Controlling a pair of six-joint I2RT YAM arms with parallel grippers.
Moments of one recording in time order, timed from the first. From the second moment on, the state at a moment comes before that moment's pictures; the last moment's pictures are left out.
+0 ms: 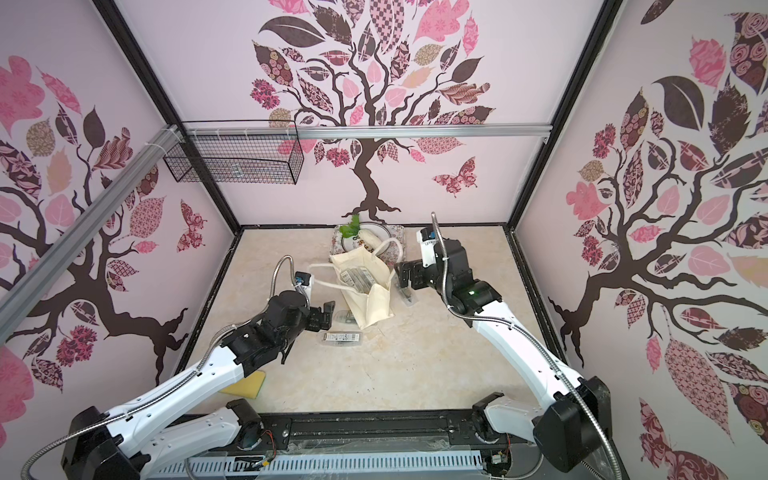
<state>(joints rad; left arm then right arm) -0.70 1.02 0.73 -0.32 -0.36 -0.29 0.44 1.22 1.03 -0.29 -0.14 0.25</state>
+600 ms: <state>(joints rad) -0.70 1.10 0.73 -0.18 -0.32 -0.12 0.46 1.47 0.98 -0.11 -0.28 0.38</state>
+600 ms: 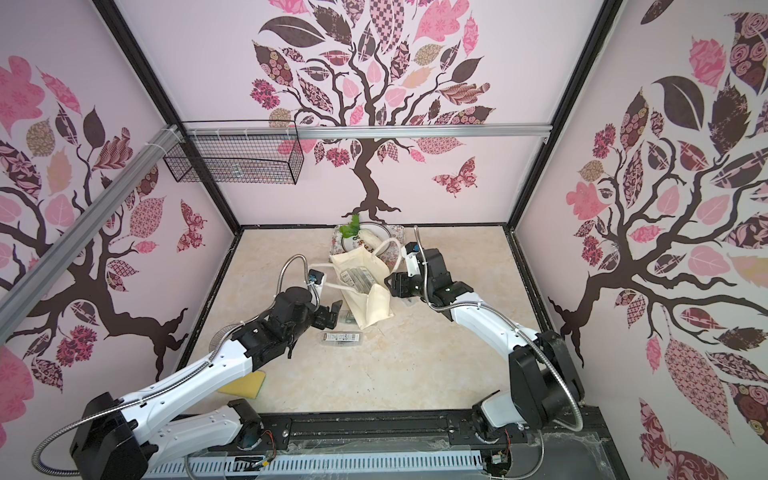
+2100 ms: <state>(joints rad) -0.70 1.45 0.85 -0.56 -0.02 0.71 0.43 1.62 1.16 -0.16 -0.08 0.19</state>
